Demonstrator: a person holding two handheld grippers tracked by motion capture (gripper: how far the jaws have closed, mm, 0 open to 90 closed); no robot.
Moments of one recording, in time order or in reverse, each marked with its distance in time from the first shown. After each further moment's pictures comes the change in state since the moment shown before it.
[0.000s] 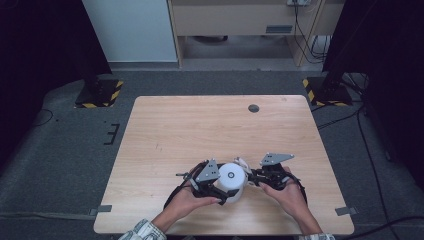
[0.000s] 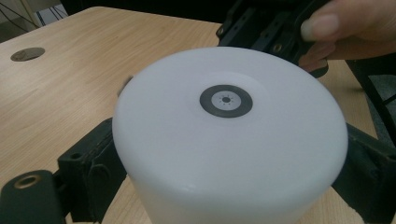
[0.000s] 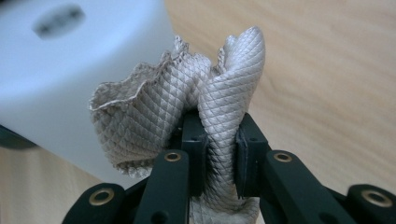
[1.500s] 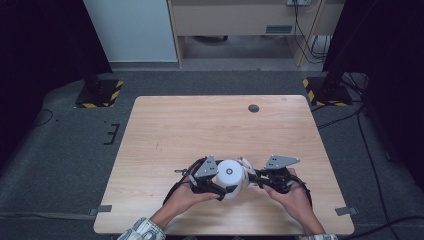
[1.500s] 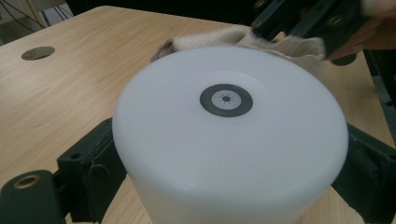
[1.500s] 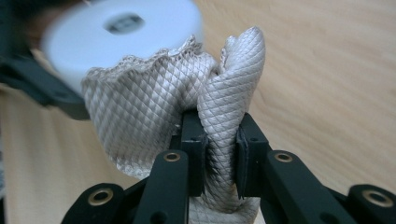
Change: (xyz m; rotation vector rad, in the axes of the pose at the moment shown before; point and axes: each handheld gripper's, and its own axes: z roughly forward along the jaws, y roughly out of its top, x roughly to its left) left arm 0.014 -0.001 -0.001 0.001 0.012 -0.005; right arm 0.012 0.002 -0.026 -0.082 -0.037 -0.066
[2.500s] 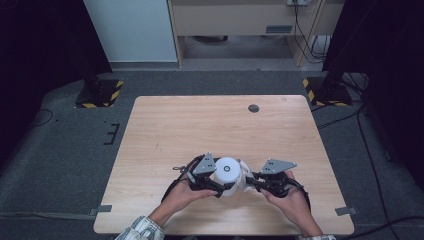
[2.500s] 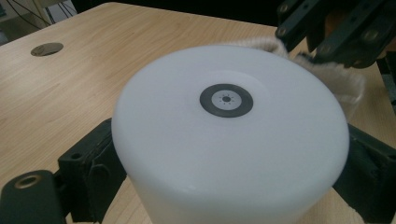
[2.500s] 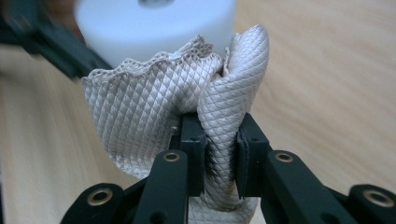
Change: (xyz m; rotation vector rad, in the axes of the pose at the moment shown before) left arm 0.007 0.001 -0.002 0.015 0.009 -0.003; right arm 0.011 -0.003 0.009 0.059 -0.017 -0.059
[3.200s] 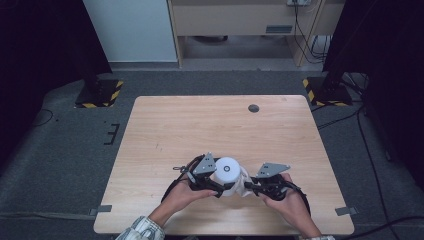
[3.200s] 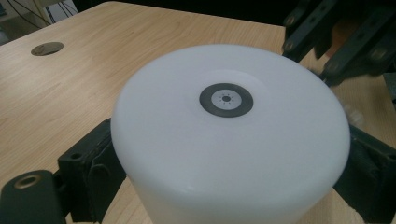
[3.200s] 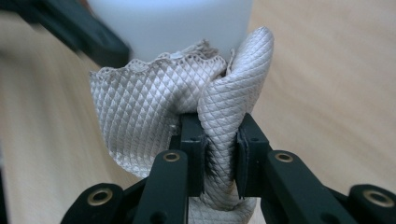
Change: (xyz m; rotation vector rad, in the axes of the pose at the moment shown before) left arm 0.000 0.000 0.000 0.003 0.000 0.004; right arm 0.008 0.000 -0.004 0.014 0.003 -0.014
